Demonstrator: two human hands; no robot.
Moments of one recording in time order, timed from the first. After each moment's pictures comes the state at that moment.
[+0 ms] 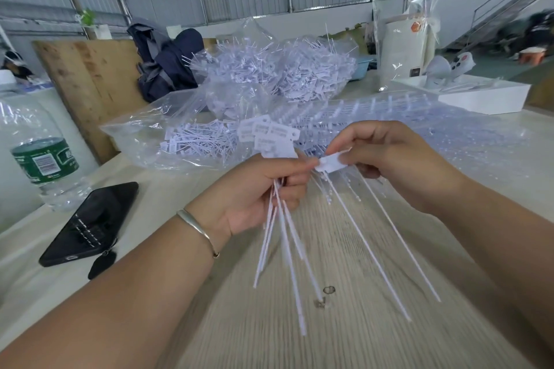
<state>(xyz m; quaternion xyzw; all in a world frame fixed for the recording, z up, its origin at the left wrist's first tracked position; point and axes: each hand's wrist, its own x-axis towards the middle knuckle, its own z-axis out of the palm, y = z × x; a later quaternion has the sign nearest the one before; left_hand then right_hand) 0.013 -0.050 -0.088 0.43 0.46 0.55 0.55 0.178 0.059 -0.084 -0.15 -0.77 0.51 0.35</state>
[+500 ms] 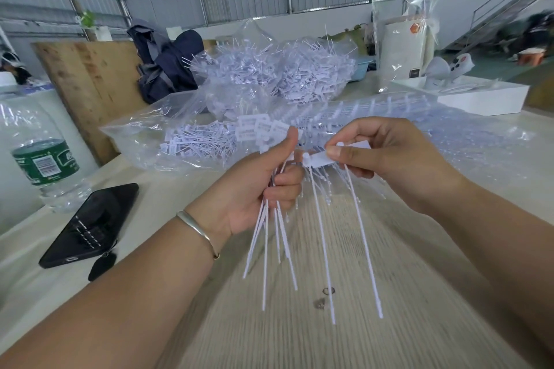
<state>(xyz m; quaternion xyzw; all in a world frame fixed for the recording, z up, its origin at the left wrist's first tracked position) 0.011 -0.051 -0.086 0.41 0.48 0.55 0.55 0.178 0.056 -0.085 -0.10 -0.76 0.52 0.39</state>
